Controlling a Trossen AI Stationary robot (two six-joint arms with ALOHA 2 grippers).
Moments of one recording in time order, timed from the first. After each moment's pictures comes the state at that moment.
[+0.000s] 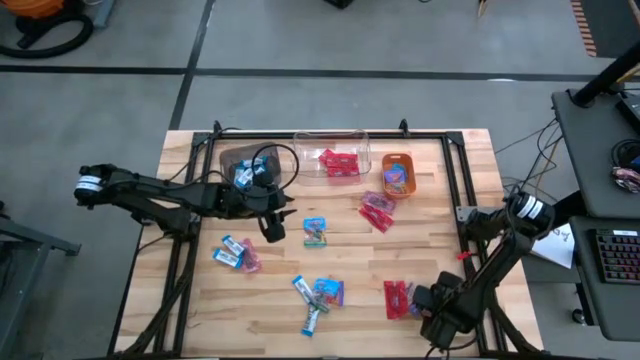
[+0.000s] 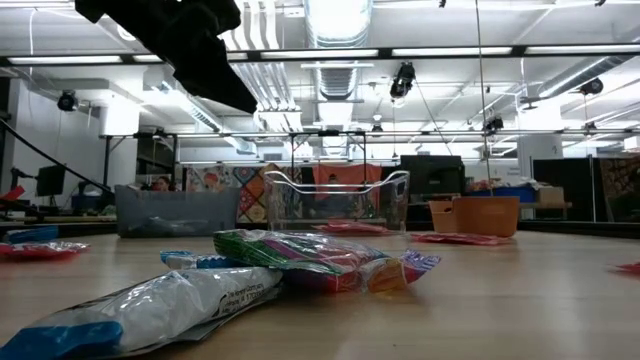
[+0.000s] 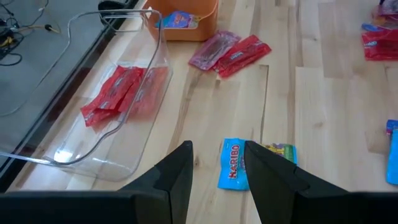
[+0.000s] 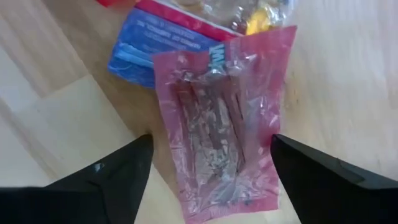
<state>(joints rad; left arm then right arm) -0.07 1.19 0.79 -0.24 -0.33 -0.08 0.98 1.76 1.01 -0.85 -0.05 1.42</state>
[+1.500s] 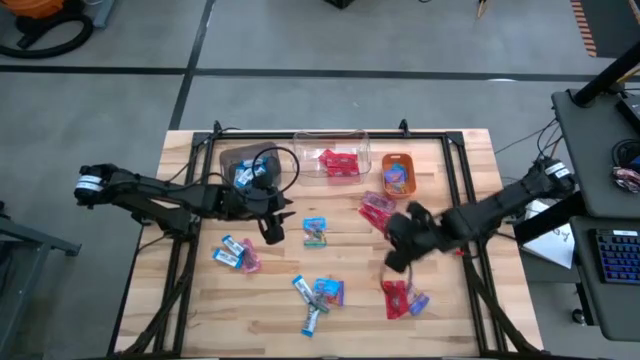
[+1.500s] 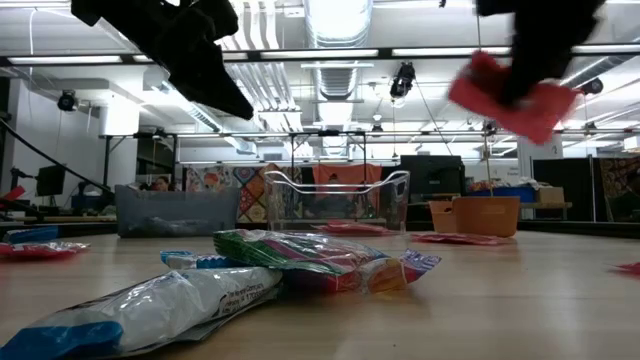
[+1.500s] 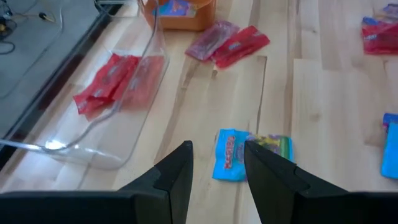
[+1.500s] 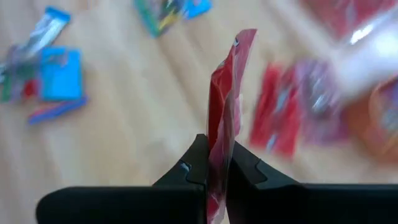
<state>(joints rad) -0.08 1.19 0.77 -0.25 -0.33 -0.12 0.41 1.31 1.01 -0.84 0.39 0.79</state>
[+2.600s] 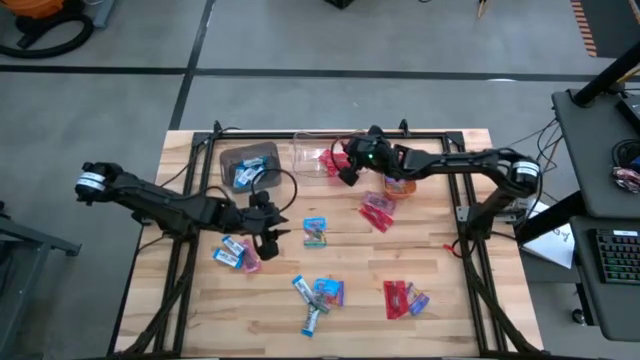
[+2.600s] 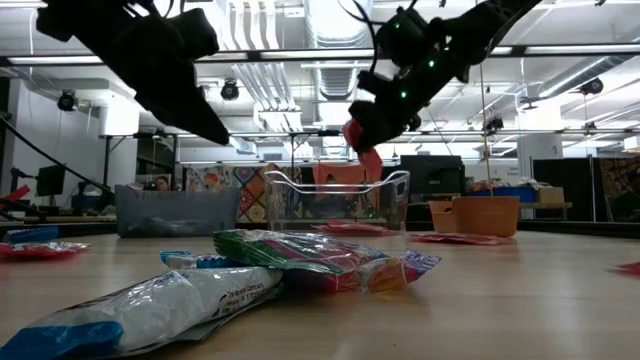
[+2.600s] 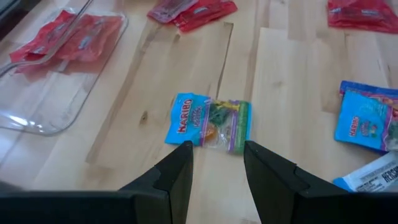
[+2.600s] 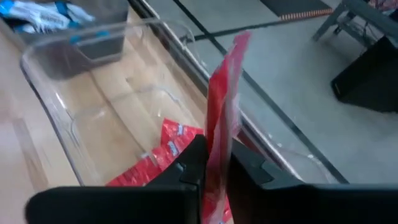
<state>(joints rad) -0.19 1.19 0.64 -0.17 -0.31 -0.28 -0.37 1.61 1.01 0.04 0.34 -0.07</state>
